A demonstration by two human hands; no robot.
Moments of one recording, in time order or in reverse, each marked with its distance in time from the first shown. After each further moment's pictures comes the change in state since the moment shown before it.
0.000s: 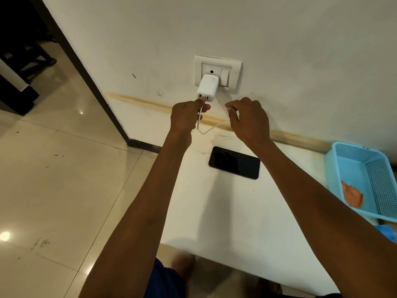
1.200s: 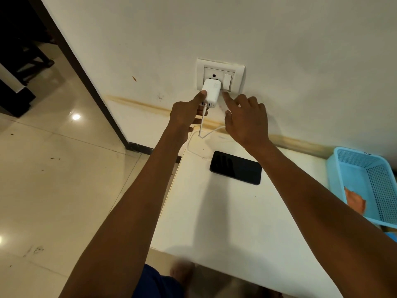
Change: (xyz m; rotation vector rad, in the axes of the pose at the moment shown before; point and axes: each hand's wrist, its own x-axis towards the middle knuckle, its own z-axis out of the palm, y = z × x) left_hand 0.022 0.008 -0.005 0.104 -0.036 -0.060; right_hand 0.013 -0.008 0.007 -0.371 0.041 -0.166
